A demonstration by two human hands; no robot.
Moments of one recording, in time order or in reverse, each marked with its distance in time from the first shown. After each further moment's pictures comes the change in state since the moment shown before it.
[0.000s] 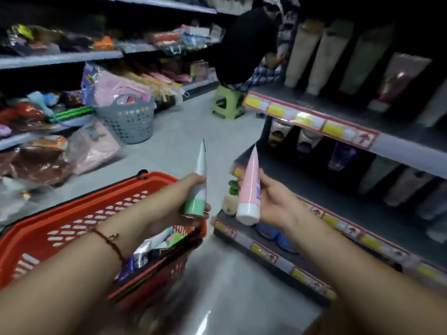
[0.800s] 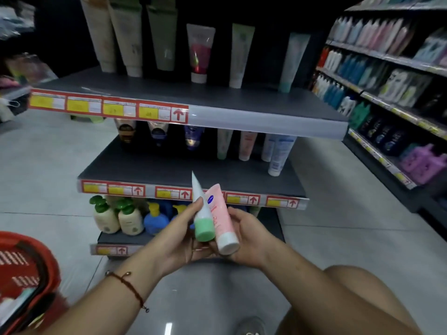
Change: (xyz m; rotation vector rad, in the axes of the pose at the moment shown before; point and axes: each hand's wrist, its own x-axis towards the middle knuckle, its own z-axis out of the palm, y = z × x) left_hand 0.038 -0.062 0.276 -0.206 -0.454 -0.359; right_hand -0.122 -0.024 -0.222 0.276 0.180 -0.056
